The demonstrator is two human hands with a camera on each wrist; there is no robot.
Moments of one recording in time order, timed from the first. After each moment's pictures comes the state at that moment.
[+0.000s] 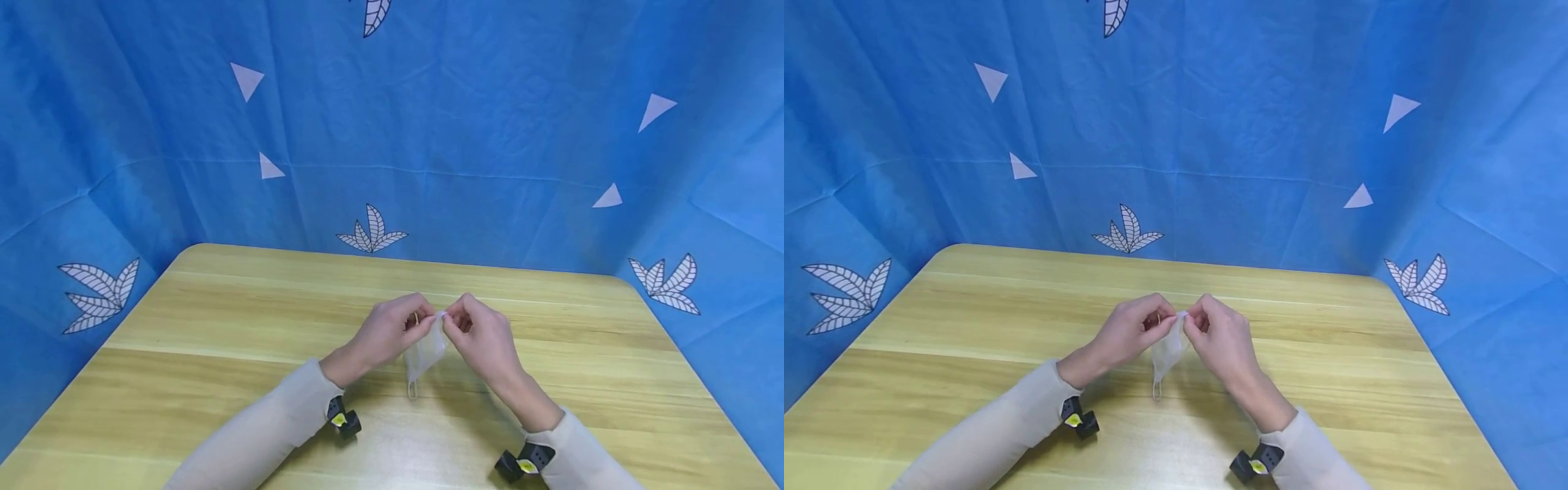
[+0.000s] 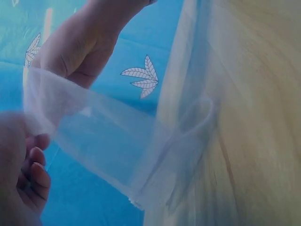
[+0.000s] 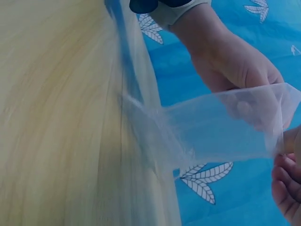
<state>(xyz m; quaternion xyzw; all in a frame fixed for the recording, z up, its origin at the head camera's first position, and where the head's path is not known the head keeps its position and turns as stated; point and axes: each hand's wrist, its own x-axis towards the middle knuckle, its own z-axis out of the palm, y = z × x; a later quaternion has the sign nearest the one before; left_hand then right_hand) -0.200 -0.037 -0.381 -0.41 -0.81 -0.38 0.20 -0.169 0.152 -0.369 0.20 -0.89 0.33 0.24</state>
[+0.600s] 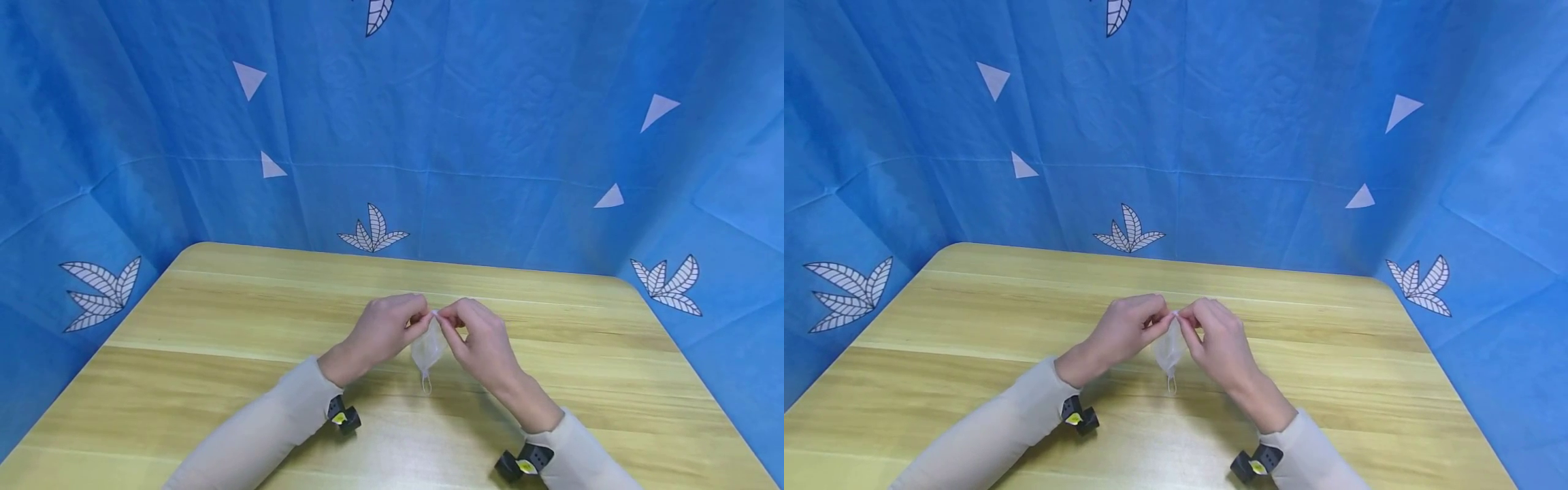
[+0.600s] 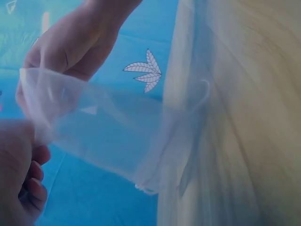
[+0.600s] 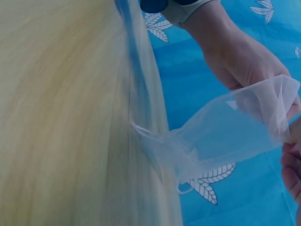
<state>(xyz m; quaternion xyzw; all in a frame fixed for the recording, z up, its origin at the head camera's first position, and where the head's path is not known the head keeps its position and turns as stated) -0.201 -0.041 -0.374 -0.41 -0.82 -0.28 0.28 -0.175 0.149 -0.374 0.33 -0.82 0.30 0.34</state>
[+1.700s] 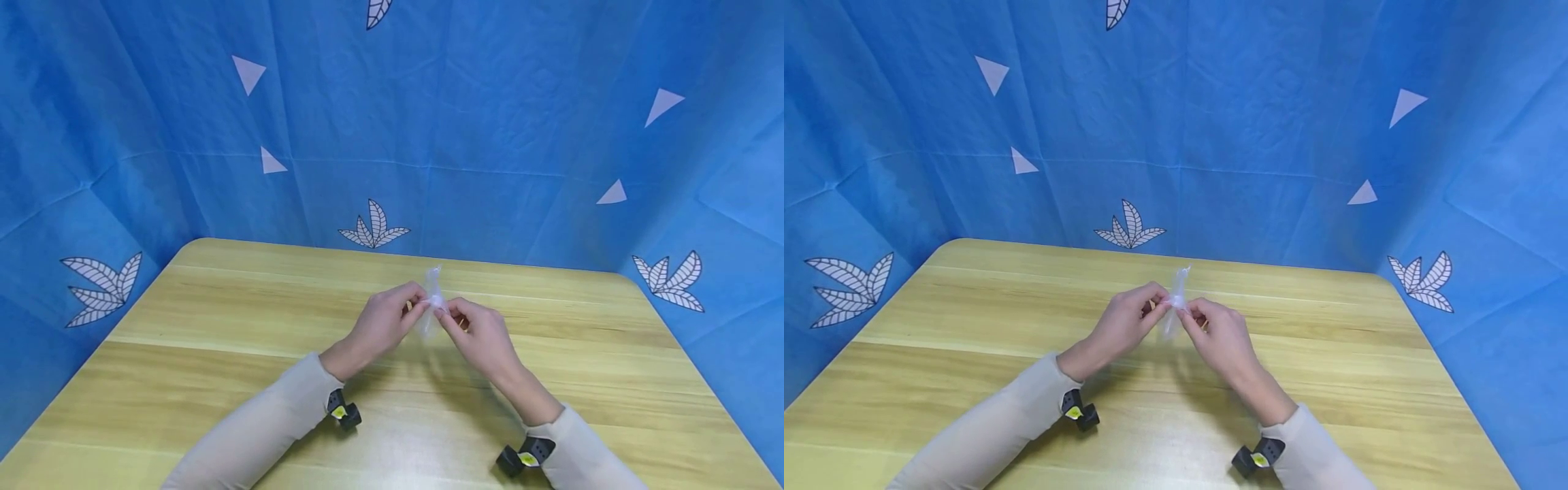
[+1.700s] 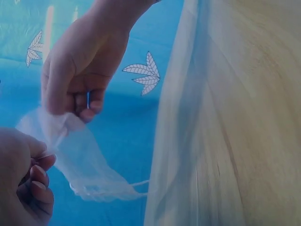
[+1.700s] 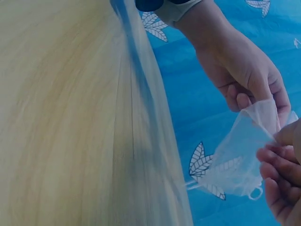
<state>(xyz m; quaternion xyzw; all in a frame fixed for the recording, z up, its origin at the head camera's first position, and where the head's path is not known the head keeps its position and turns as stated) -0.202 -0.039 -0.379 -0.32 -0.86 -0.36 0.18 -0.176 0.151 -0.375 0.20 -0.90 0.36 0.18</state>
